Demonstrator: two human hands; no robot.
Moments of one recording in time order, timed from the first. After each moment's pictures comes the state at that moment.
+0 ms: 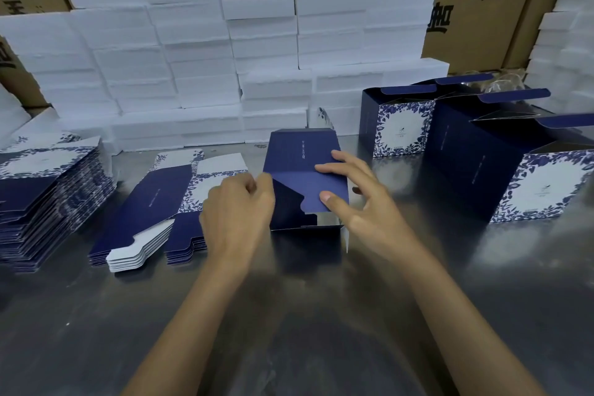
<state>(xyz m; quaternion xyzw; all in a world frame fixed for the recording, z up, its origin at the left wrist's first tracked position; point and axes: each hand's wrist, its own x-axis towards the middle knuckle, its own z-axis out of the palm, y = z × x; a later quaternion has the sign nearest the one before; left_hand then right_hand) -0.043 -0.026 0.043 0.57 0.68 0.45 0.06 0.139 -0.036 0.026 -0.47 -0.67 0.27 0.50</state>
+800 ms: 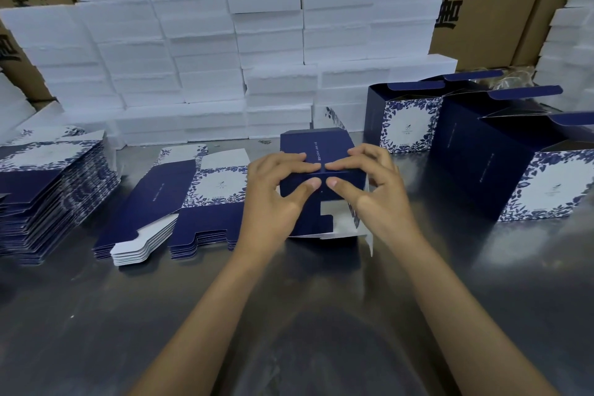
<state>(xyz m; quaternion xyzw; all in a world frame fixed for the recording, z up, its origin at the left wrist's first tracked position) -0.026 -0.016 0.029 0.68 0.45 0.55 0.16 0.131 -0.028 0.034 -0.49 -0.61 0.24 0.58</state>
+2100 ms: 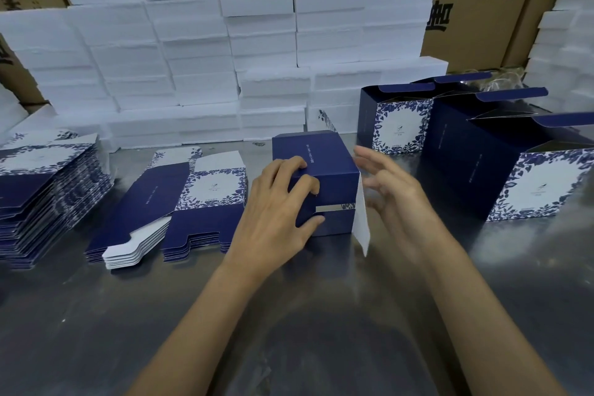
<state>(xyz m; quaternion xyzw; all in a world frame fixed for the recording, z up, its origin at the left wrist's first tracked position) -0.029 -0.016 0.011 0.83 0.42 0.36 -0.11 0.174 -0.025 0.025 -0.39 -0.48 0.50 0.60</state>
